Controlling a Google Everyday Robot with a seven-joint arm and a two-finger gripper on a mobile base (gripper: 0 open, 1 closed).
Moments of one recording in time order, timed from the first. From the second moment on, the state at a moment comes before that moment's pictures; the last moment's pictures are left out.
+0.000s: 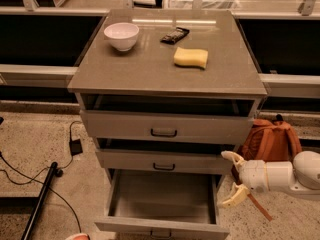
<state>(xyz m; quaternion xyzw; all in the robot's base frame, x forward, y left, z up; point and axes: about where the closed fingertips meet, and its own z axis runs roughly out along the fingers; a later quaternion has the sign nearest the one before) 0.466 -0.197 0.578 -0.51 0.69 0.31 0.41</state>
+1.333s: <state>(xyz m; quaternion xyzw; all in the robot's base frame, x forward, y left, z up) 0.454 -0.106 0.390 -0.58 0.64 0.24 0.44</state>
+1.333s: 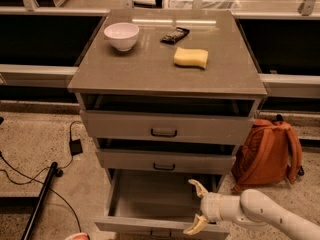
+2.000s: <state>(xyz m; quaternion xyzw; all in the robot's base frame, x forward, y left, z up) 0.472 -0.108 0.310 -0.59 0.66 0.20 0.41</state>
